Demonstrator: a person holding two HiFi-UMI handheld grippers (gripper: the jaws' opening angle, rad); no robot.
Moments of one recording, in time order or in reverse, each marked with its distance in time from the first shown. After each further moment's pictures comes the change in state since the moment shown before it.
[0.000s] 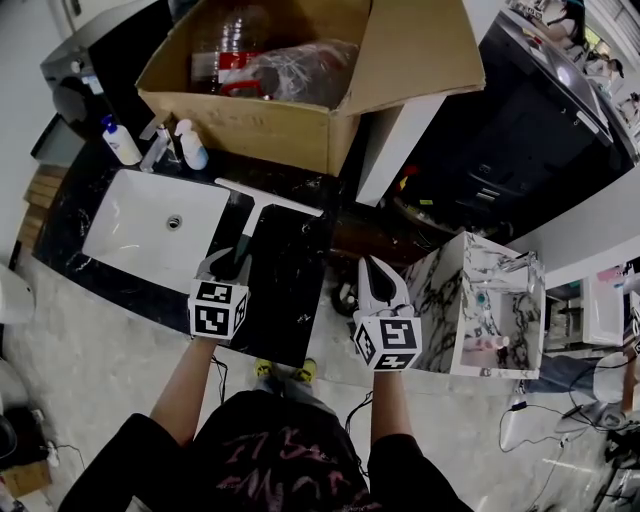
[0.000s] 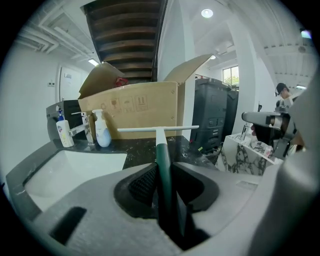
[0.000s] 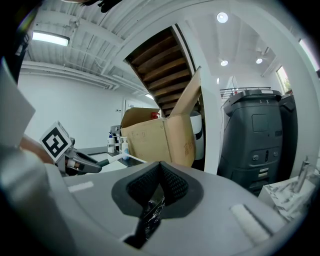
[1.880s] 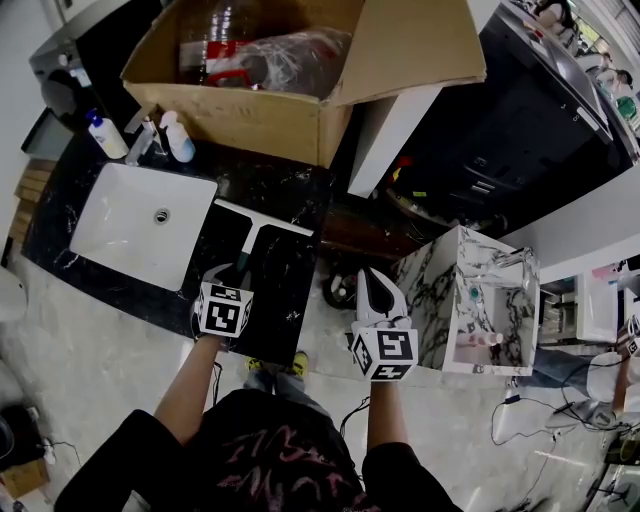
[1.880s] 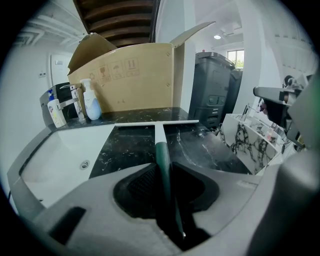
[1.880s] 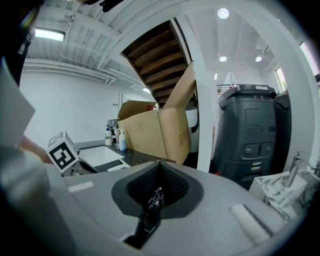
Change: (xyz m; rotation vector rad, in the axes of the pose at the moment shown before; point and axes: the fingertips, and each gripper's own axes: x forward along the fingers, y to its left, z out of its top) left arm 0.037 -0.022 -0.080 0.001 0.246 -0.010; right arm -0.020 -0.018 -0.031 0.005 0.073 -0.039
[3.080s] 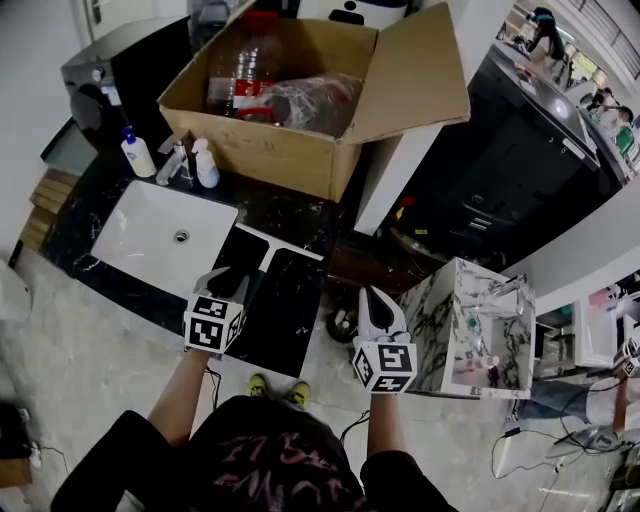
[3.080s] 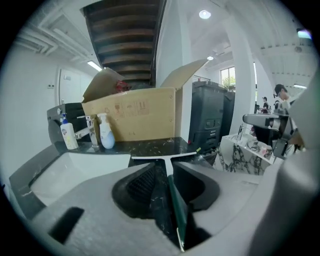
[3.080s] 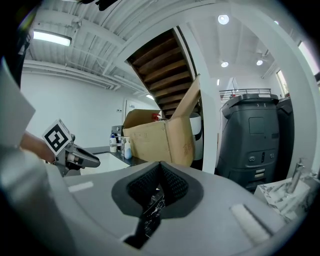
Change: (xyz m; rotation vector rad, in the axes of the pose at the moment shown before) left arm -0.090 0.021 0.056 0.015 -0.267 0.002; right arm -0.021 0.024 0.030 -0.018 -0.078 0.033
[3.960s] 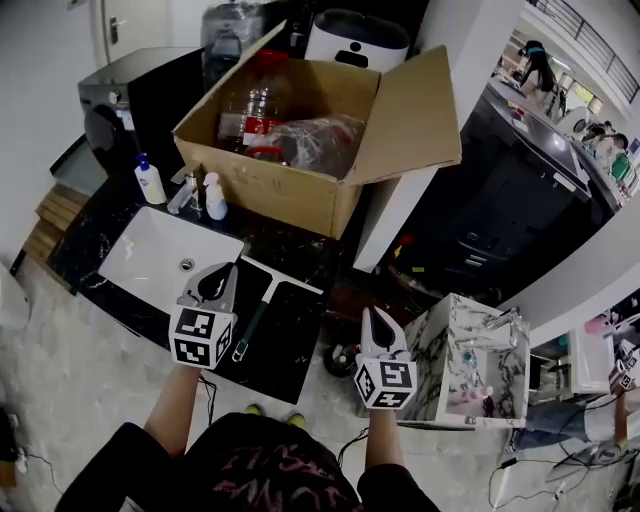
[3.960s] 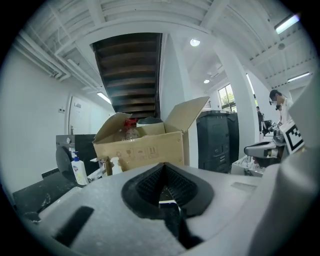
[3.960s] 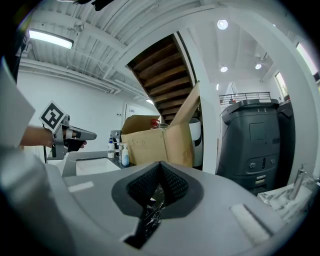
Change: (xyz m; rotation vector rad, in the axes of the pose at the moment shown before) left arm -0.061 0.020 0.116 0.049 -0.338 0.079; right arm 0.005 -0.008 0.029 -0.008 -0.058 -0.004
